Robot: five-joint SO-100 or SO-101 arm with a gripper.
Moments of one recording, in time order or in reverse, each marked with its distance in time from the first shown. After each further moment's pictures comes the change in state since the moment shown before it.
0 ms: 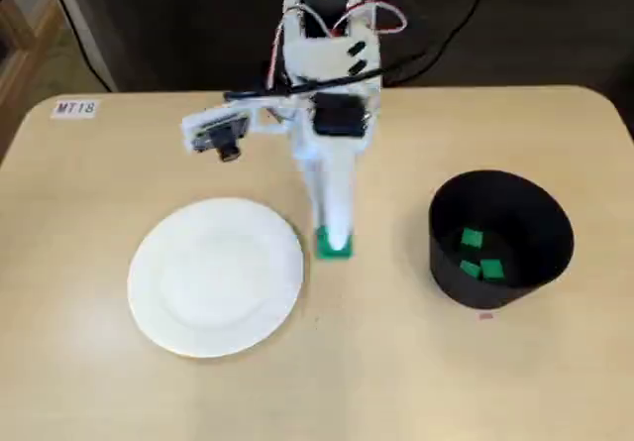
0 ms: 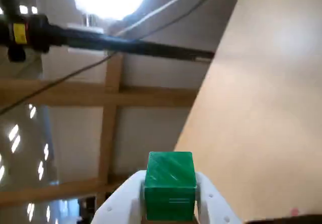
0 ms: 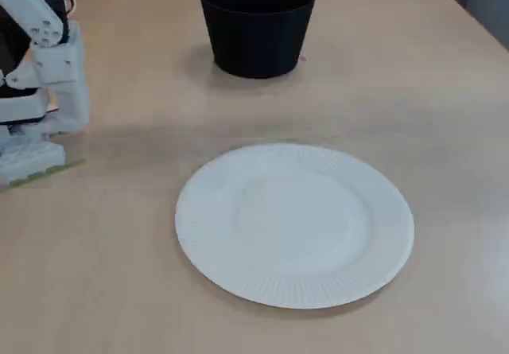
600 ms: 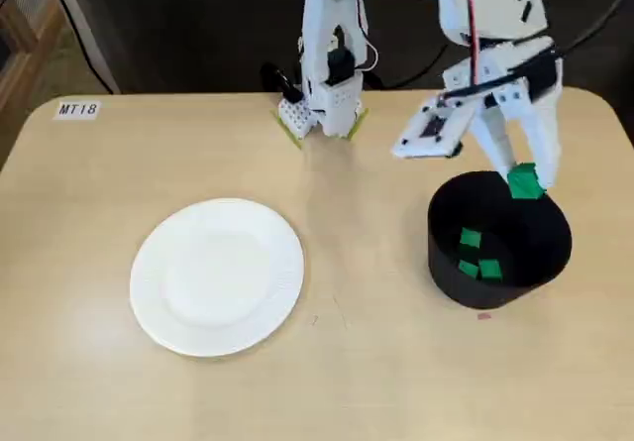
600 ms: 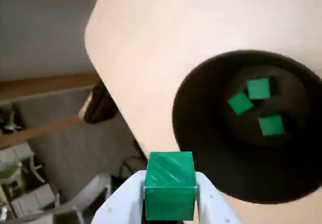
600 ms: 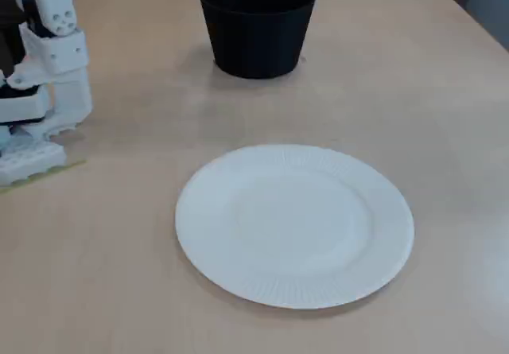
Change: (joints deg) arm -25.8 -26.2 -41.5 46.8 1.7
